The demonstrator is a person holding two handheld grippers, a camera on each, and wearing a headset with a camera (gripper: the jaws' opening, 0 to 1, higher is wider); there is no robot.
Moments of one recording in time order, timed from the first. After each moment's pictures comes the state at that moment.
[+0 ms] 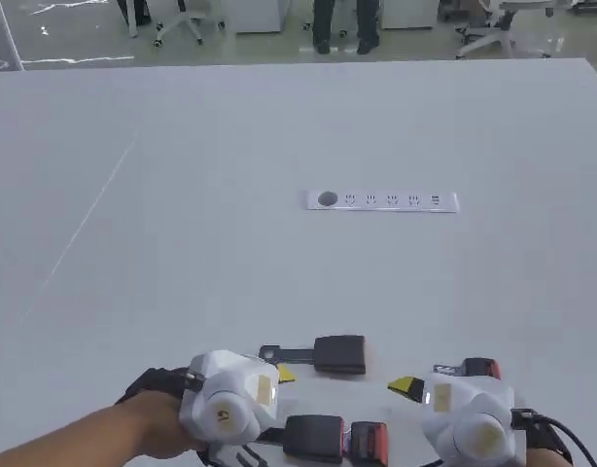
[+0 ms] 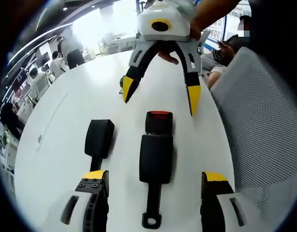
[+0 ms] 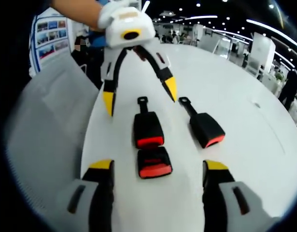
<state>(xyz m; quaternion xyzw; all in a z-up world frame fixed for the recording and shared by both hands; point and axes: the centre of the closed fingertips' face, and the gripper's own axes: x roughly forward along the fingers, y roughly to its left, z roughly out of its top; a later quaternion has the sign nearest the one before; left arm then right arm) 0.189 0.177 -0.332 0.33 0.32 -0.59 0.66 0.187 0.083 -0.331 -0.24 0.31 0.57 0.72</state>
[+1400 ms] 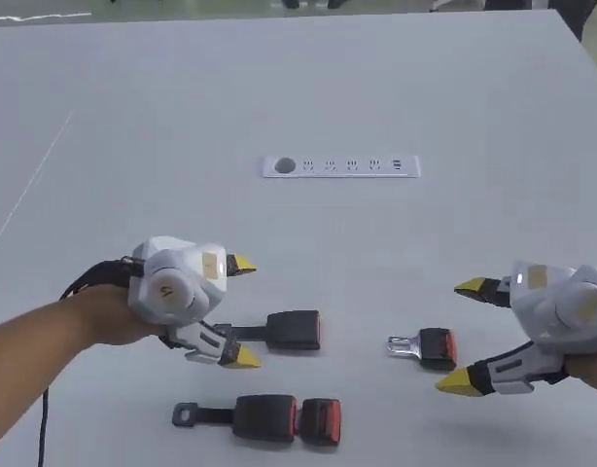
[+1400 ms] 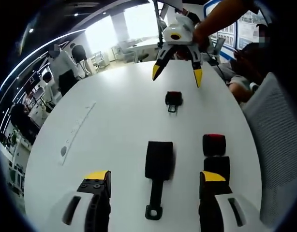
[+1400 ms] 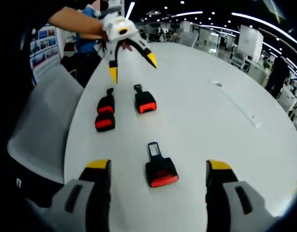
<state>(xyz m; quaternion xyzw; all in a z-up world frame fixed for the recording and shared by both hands) 0.297 0.155 -0.313 0.32 0.30 -0.57 0.69 0.271 -0.050 -0.317 -0.22 0.34 0.53 0.75</state>
